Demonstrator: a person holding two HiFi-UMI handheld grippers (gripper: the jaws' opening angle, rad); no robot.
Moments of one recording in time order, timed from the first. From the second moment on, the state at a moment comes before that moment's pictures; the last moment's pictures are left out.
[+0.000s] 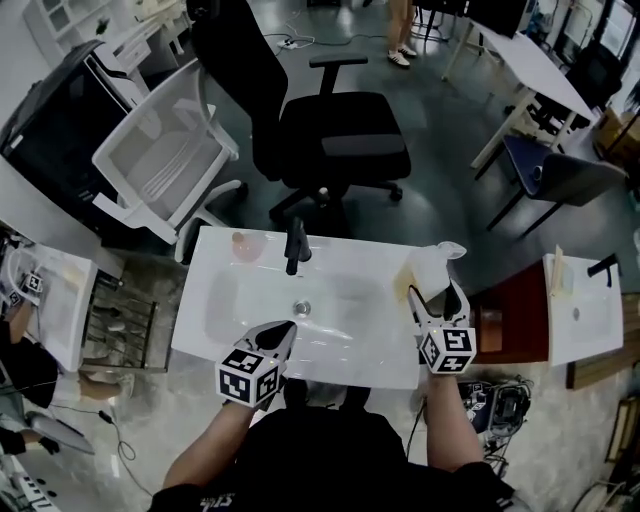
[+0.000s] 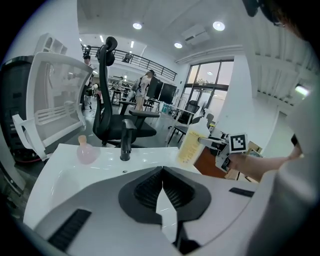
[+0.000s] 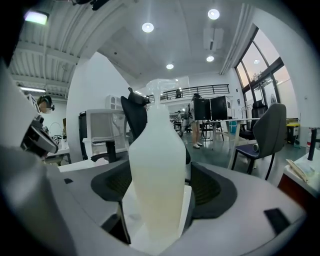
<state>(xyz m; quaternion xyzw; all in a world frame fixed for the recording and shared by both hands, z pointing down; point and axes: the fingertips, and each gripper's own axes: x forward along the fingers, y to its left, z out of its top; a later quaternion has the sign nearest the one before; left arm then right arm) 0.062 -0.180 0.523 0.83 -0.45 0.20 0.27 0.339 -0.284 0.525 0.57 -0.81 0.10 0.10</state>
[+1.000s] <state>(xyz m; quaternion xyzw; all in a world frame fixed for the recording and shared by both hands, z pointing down) -0.012 -0.221 0.438 0.89 -0.41 0.14 0.14 0.225 -0.215 0.411 0.57 -0.82 0.05 0.09</state>
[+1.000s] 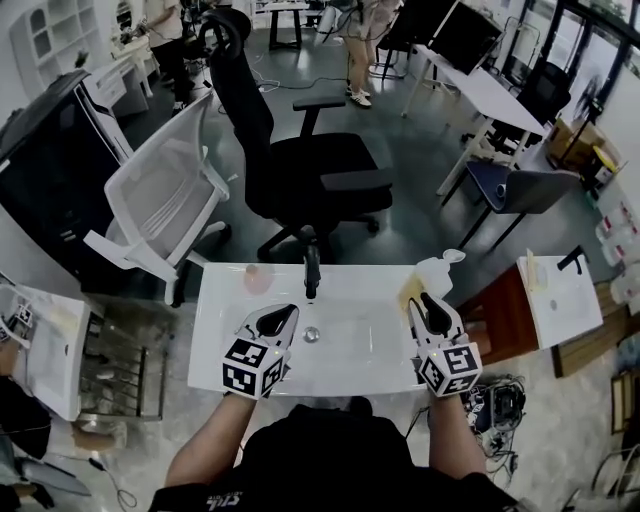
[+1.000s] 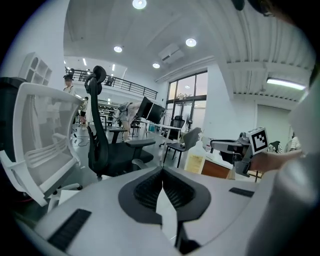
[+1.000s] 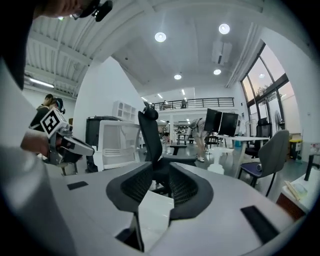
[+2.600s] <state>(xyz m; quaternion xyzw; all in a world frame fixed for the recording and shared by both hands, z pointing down) 0.012 -0.225 0.407 0.87 -0.46 0.09 0.13 0.155 -0.186 0.387 0.44 -0.89 0.05 0.07</state>
